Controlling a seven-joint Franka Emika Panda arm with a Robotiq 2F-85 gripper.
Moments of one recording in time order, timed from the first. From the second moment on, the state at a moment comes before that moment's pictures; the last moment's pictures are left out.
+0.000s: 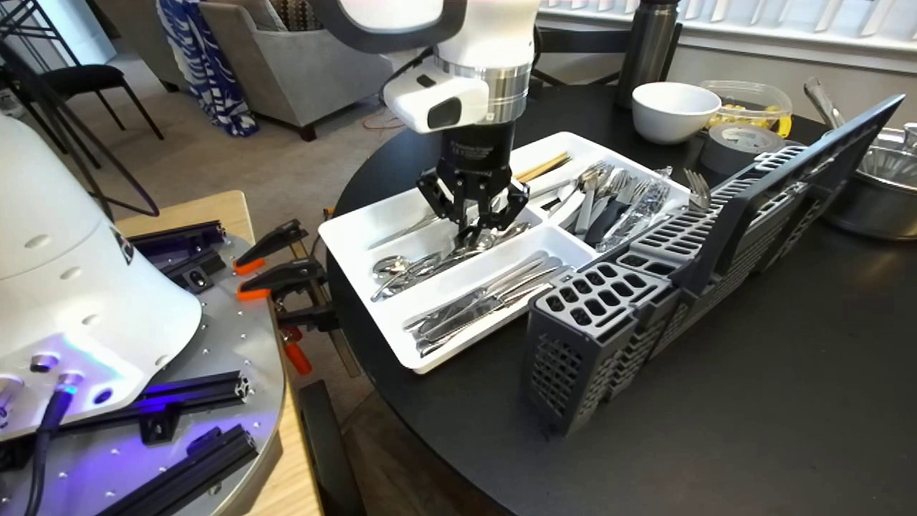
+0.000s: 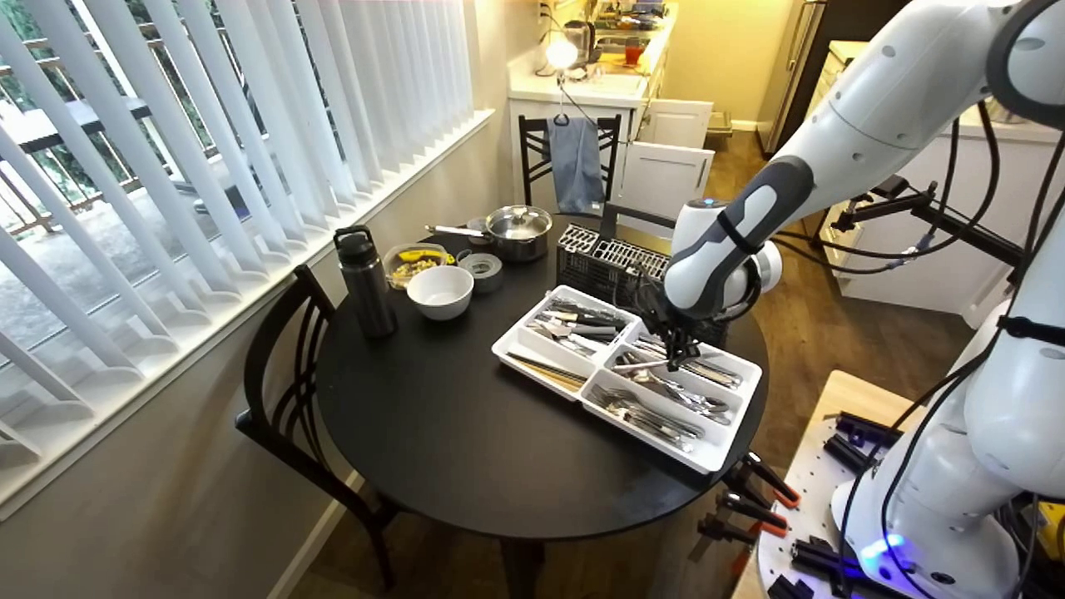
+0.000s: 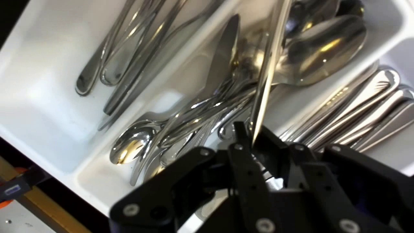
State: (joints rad) arm 0.00 0.13 -0.18 -2.67 0.22 2.72 1.91
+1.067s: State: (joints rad) arm -0.12 -0.09 -0.17 -2.67 0.28 2.61 1.94
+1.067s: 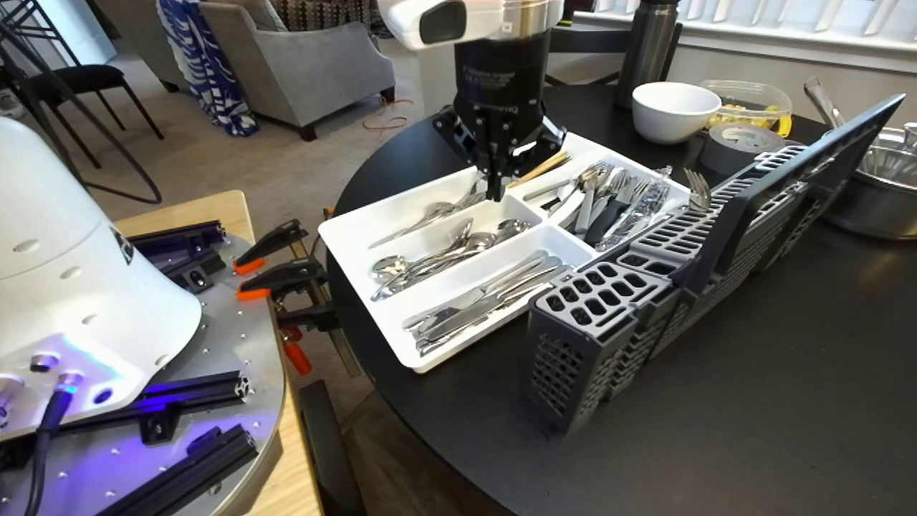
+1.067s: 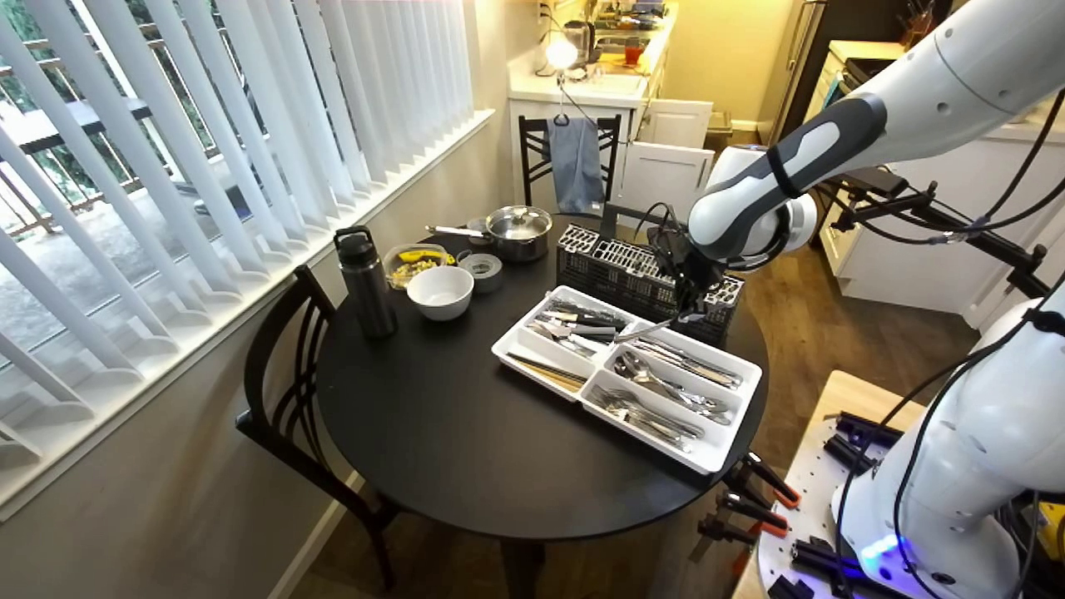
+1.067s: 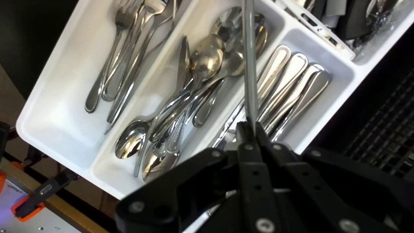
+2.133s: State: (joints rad) arm -0.25 -0.05 -0.17 -2.67 -0.27 2.57 2.57
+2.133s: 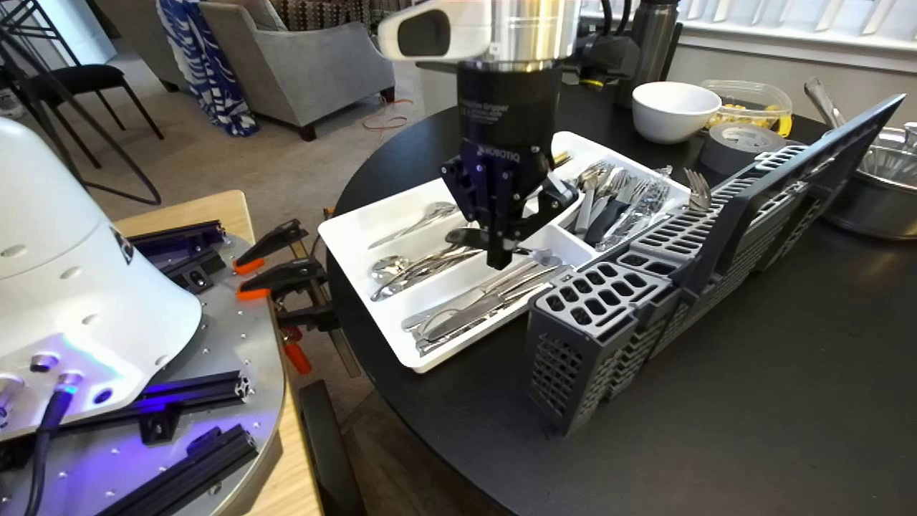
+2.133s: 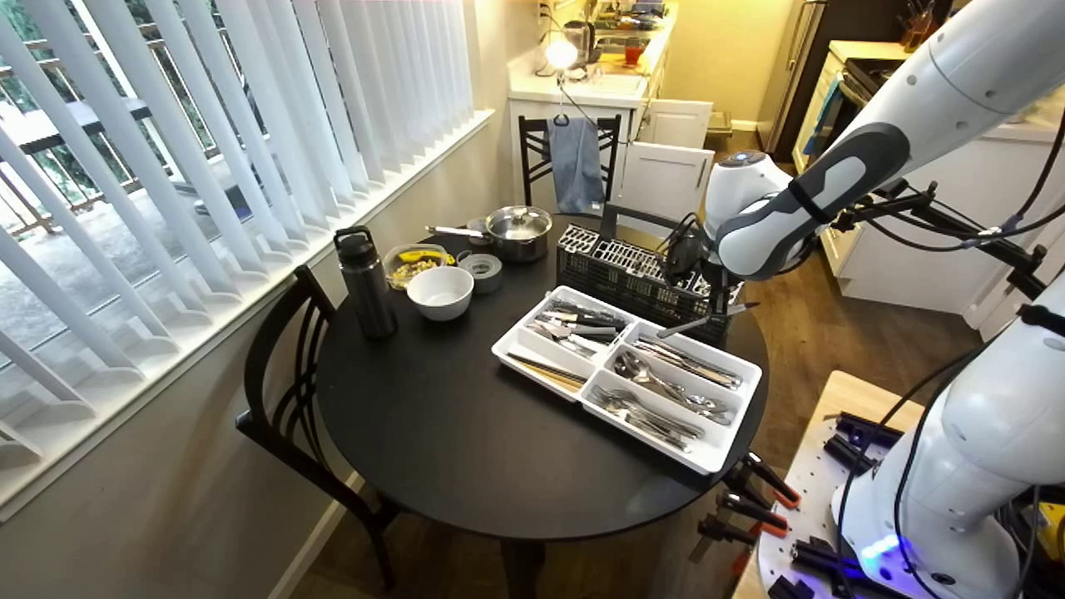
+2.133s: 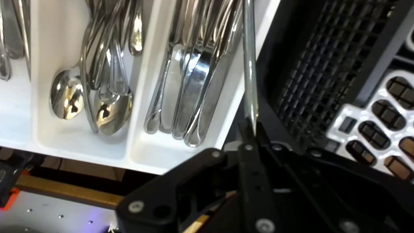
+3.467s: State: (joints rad) arm -0.19 0.08 -0.16 -2.62 0.15 2.62 2.33
